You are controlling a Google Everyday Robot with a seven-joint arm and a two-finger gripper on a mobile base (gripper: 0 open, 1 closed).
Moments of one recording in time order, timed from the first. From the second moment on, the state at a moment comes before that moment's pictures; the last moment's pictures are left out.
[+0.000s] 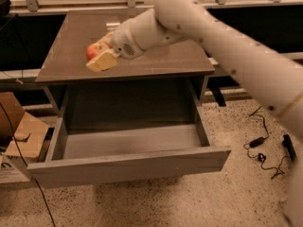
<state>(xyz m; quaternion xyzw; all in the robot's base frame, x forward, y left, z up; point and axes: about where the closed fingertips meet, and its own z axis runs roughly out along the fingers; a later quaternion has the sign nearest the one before) 0.644 0.145 0.917 -0.59 0.63 0.28 0.42</state>
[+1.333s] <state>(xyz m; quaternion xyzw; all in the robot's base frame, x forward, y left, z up) 0.542 0.101 0.734 -0.50 0.72 0.36 0.32</state>
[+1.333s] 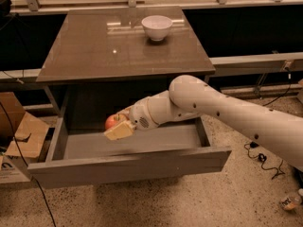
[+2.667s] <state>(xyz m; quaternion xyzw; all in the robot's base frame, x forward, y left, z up) 0.561 0.019 0.657 -0.47 0.77 0.31 0.30</state>
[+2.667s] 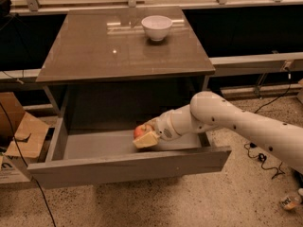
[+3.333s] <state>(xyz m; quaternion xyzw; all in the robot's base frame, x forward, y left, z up) 0.590 -0.019 0.624 -0.44 0.79 0.28 0.31</state>
